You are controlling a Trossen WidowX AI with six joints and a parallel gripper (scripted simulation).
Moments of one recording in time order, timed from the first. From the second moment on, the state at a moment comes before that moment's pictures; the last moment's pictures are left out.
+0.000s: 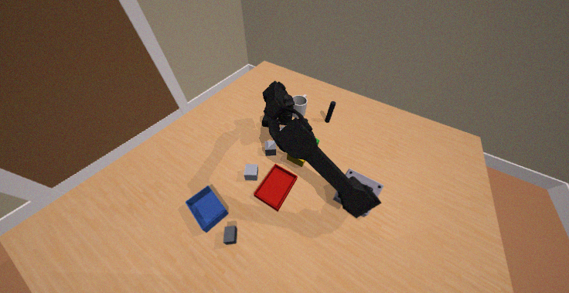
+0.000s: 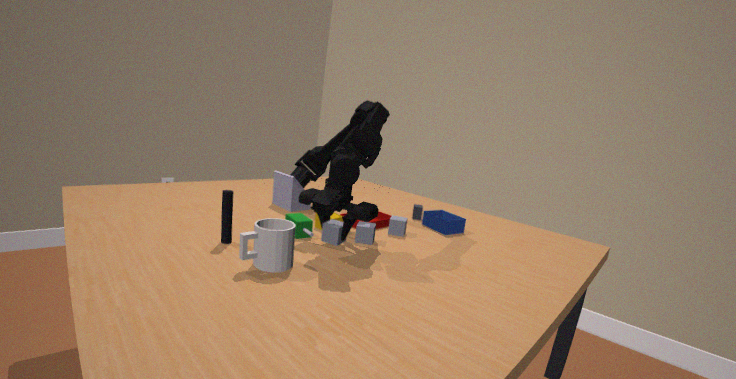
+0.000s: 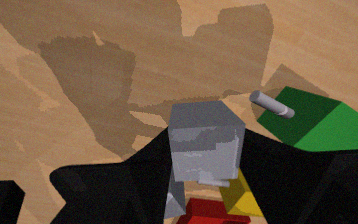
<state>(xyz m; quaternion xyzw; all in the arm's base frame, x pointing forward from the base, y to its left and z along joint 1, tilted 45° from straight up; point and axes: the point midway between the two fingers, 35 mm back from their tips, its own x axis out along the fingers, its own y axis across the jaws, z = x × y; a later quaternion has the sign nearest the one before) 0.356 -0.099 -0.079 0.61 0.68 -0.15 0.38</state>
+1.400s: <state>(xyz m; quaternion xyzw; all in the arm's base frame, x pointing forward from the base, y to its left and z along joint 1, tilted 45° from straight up) 0.265 0.044 0.129 0.61 0.67 -0.16 0.38</state>
